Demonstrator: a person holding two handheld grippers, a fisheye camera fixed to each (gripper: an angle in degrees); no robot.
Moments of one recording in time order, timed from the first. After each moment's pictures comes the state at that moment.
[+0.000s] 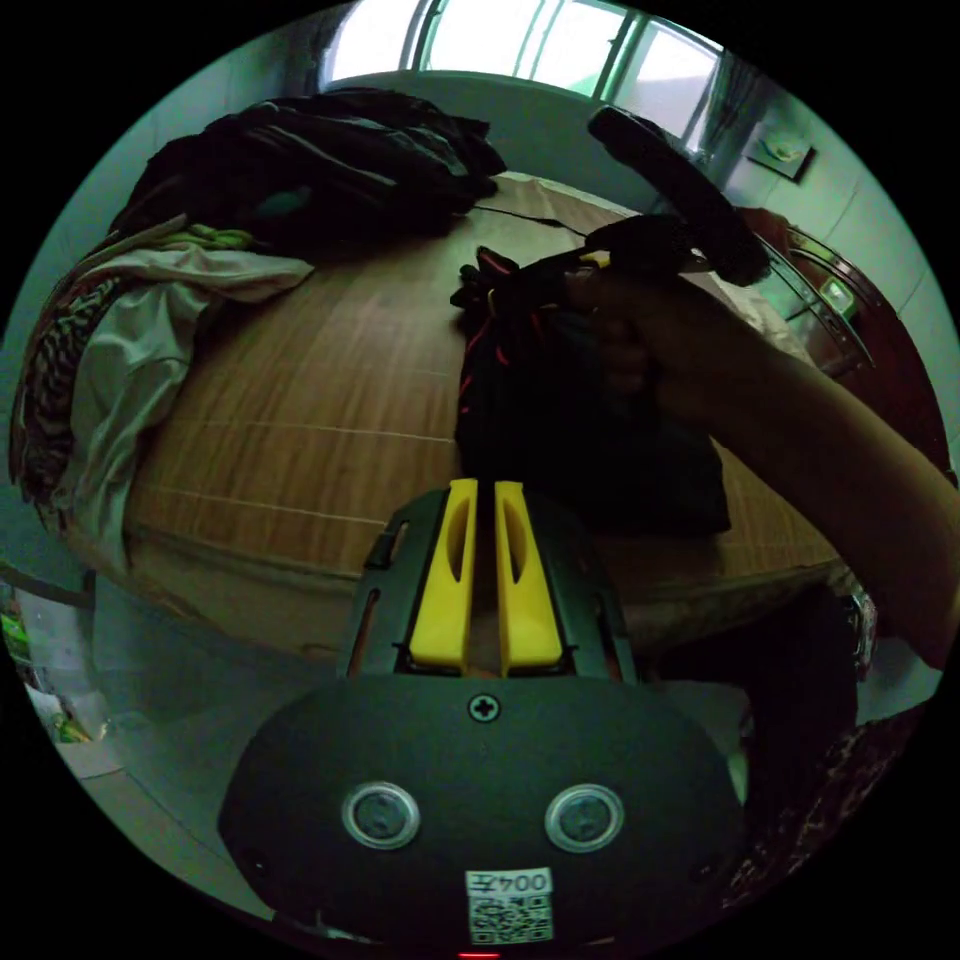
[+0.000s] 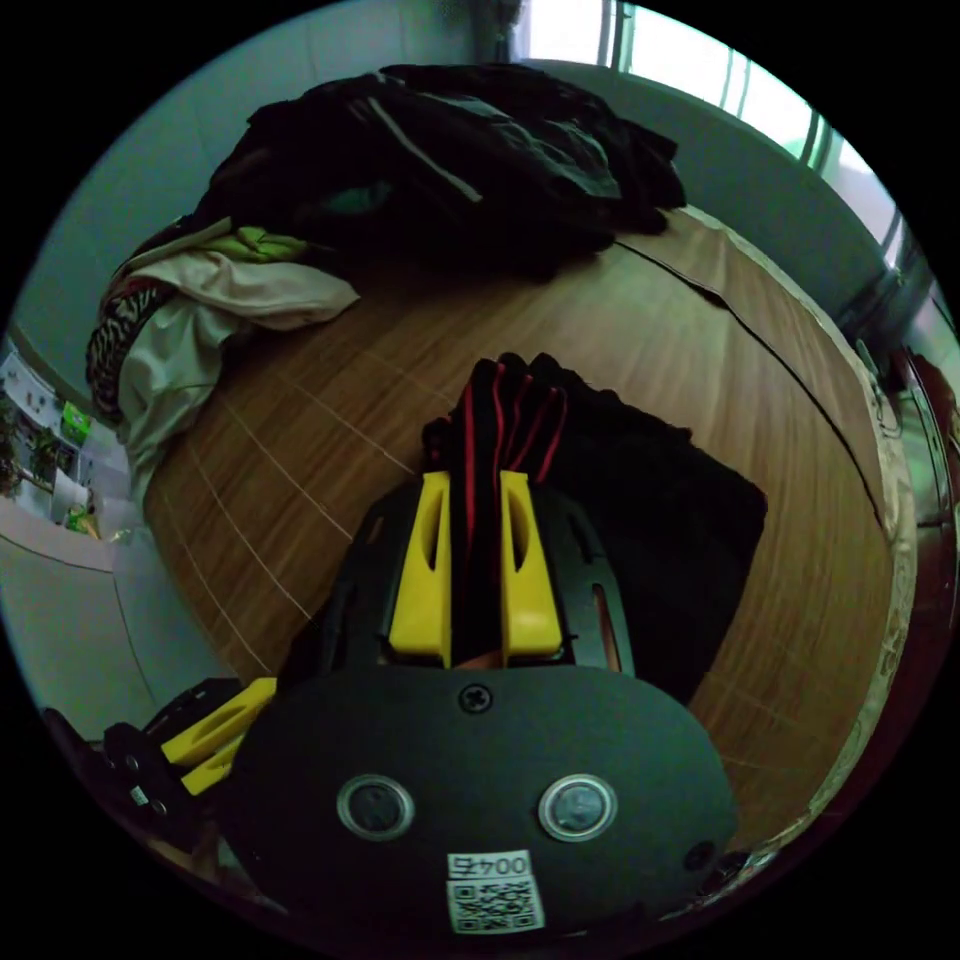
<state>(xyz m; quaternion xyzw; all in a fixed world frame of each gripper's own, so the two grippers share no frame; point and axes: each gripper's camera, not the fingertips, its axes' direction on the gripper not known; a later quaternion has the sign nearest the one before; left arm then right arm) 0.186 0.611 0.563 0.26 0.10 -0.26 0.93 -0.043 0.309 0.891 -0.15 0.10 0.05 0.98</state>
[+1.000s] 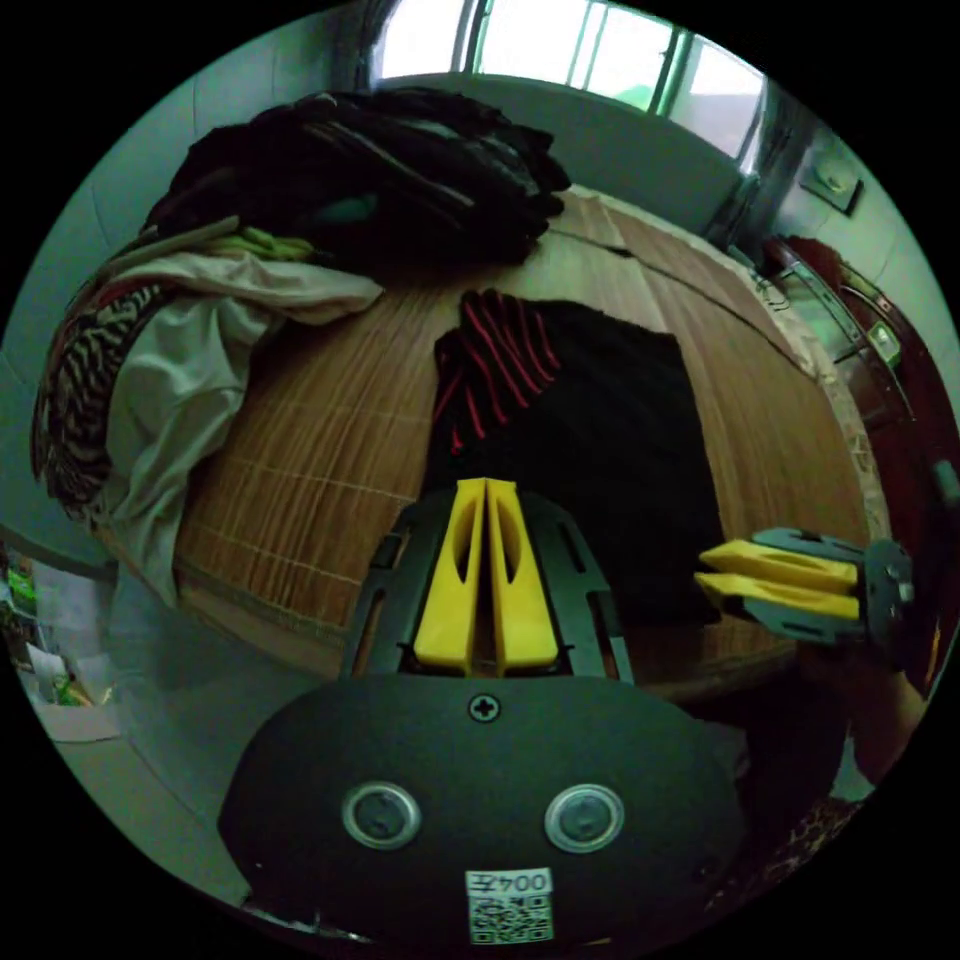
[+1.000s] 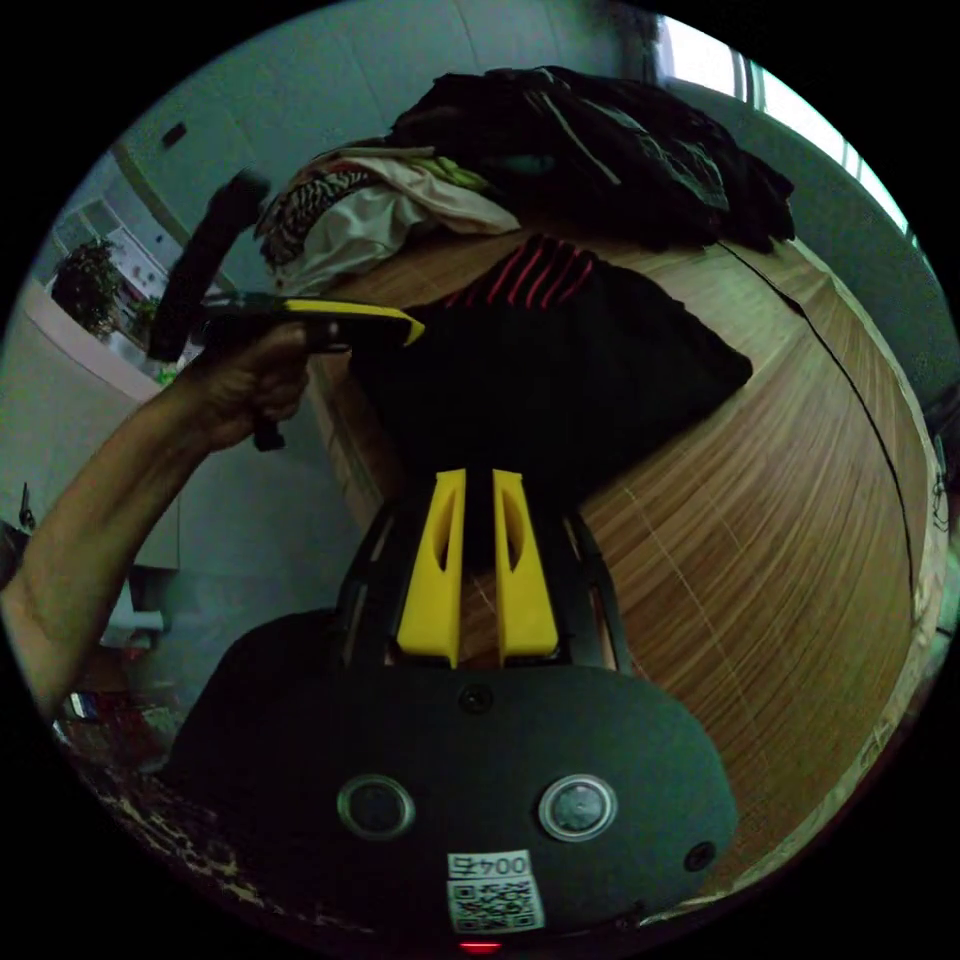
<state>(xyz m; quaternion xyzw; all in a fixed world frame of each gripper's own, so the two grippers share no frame) 0.021 0.546 0.588 0.22 0.10 -0.31 0.92 -0.054 0.386 0.827 -0.19 -0.02 -0.09 0.98</state>
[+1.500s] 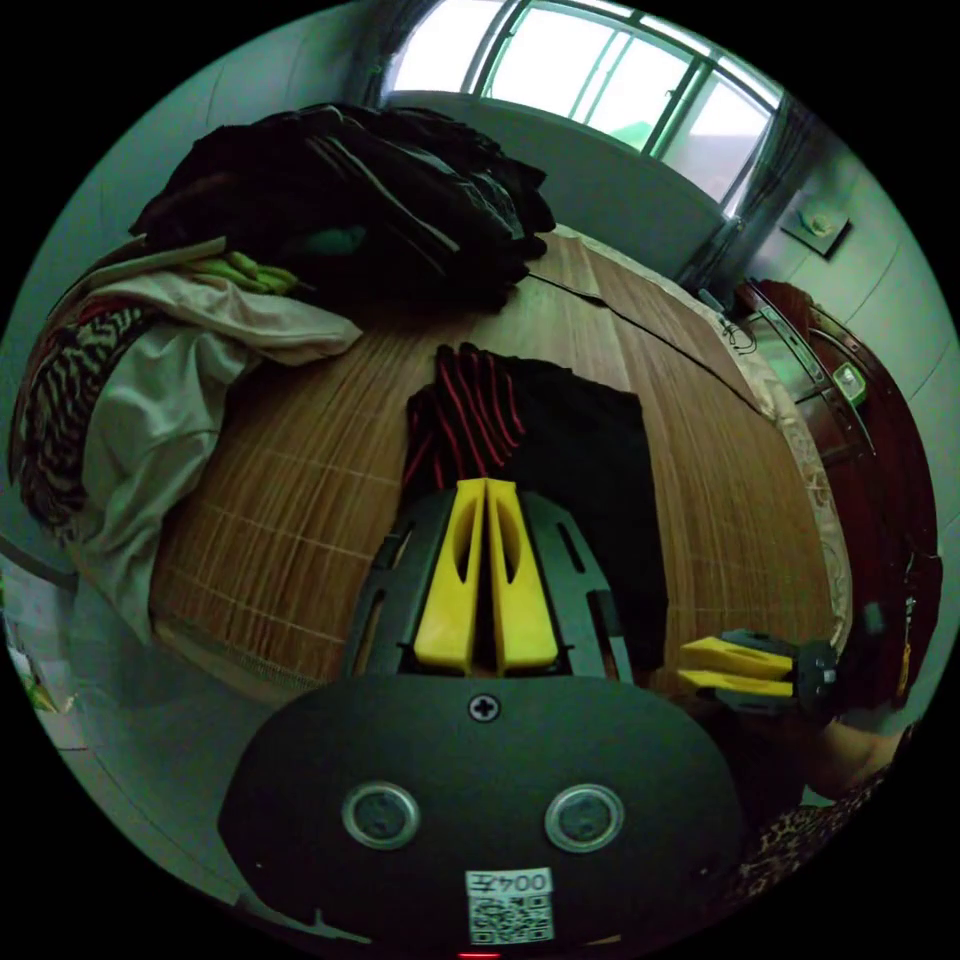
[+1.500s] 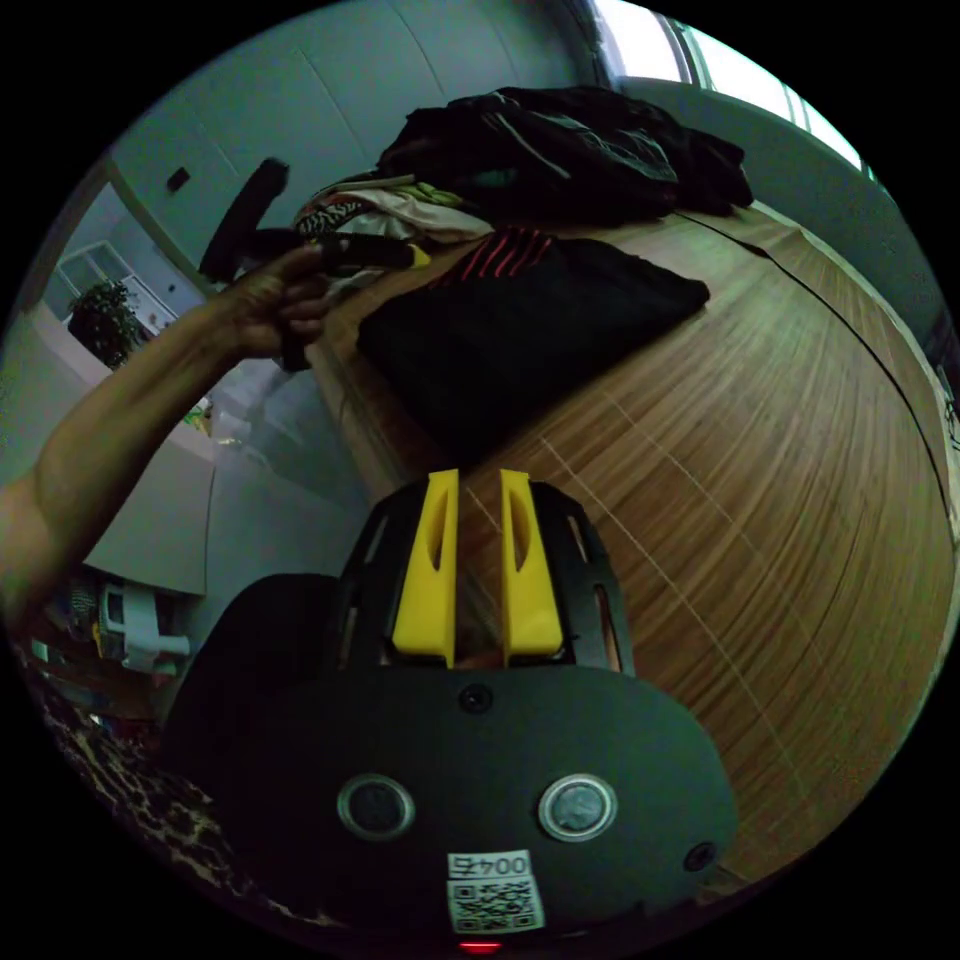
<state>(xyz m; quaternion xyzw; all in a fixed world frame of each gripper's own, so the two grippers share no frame) -0.022 0.487 0.559 0.29 0.13 -0.30 0.90 -0.026 0.452 0.792 -0.12 -0.08 -0.02 0.99</state>
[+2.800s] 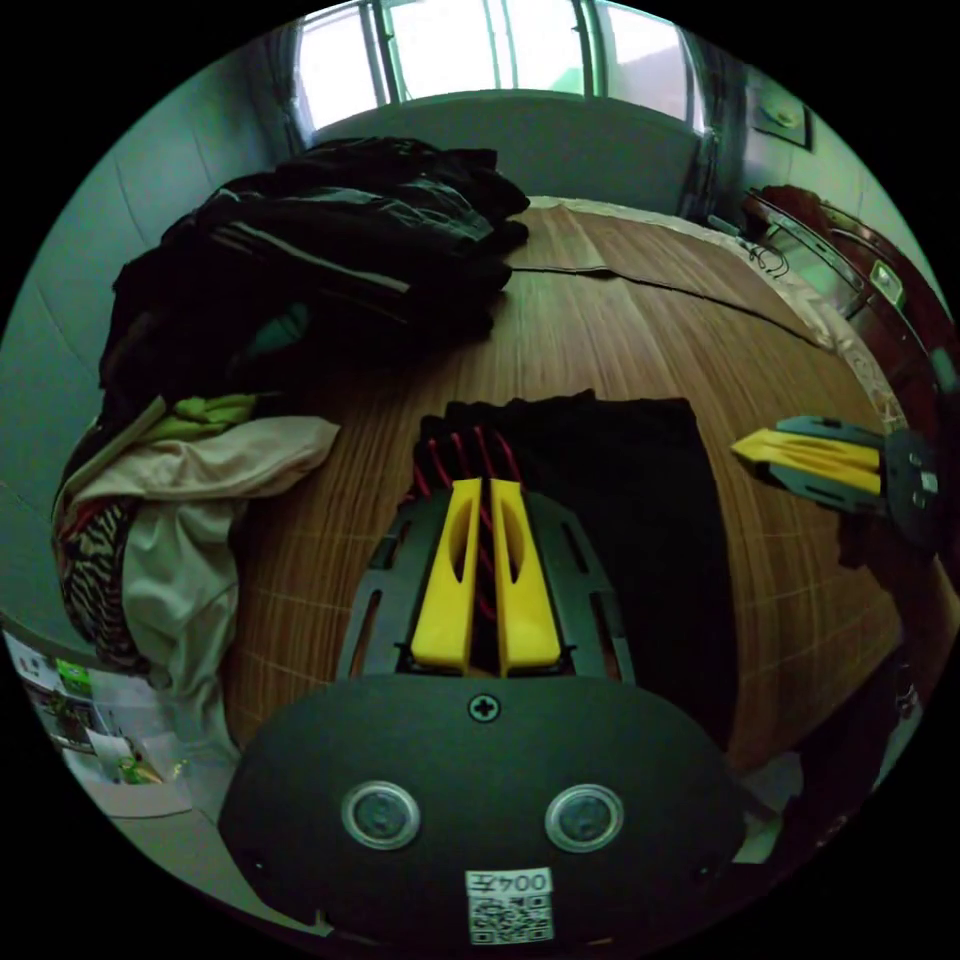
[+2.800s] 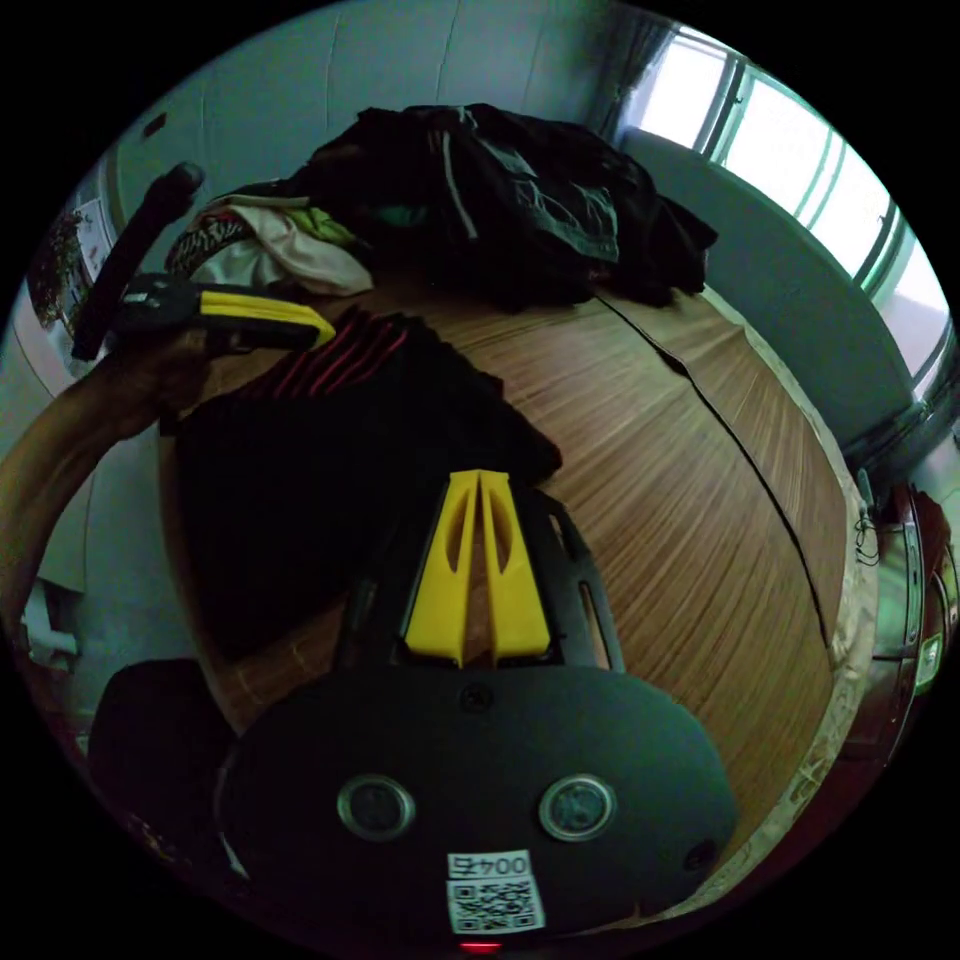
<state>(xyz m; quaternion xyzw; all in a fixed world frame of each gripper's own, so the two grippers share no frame) -0.042 0.302 0.566 0.25 -0.02 -0.22 0.94 0.044 0.346 0.839 -0.11 0.09 -0.11 0.98</state>
